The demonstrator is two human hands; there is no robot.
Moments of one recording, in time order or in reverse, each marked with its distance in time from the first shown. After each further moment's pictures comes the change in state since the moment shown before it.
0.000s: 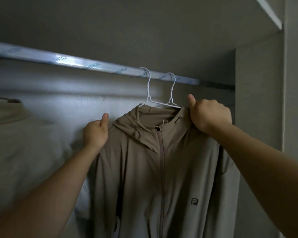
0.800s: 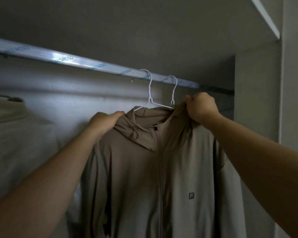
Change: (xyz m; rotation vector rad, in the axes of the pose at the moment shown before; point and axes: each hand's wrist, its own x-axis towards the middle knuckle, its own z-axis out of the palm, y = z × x) left_hand 0.027 0.036 -0.019 -0.246 -0.349 -0.375; right_hand 0.033 -0.022 0.004 0.317 -0.092 0.095
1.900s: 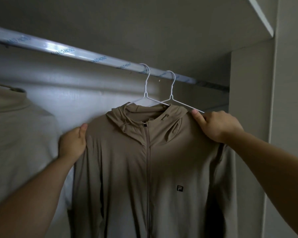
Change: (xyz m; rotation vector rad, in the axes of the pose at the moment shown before) left_hand 0.010 -0.133 -0.034 0.388 0.327 0.435; right_hand -0.063 0.058 -0.031 -0.392 -0.163 -0.209
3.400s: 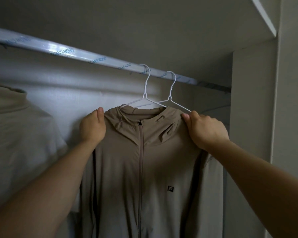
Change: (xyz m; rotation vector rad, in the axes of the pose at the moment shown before) left_hand 0.028 0.074 0.020 -0.069 0.146 0.078; right_hand -0.007 -0.032 0.026 0.006 0.210 -0.097
